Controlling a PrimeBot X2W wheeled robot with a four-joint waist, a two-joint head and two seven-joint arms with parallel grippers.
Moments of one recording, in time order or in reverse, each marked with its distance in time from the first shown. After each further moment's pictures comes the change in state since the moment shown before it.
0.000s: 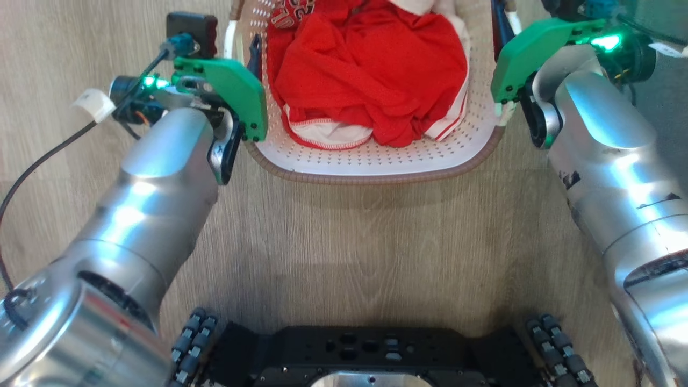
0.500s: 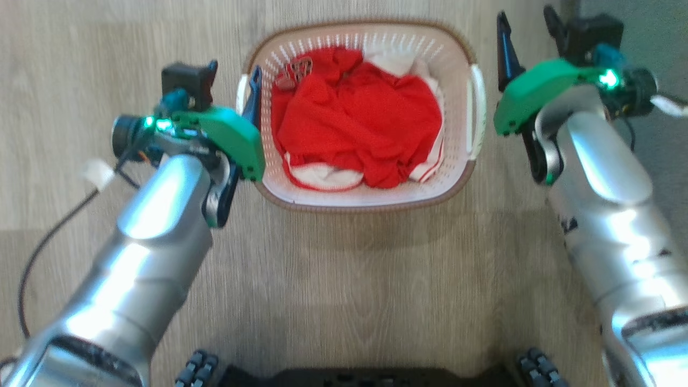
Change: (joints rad) left arm 0.243 0.085 0.264 -0.318 0.272 0.030 0.000; right arm 0.222 0.000 -0.189 -0.283 -0.163 0.000 0.000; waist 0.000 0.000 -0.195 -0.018
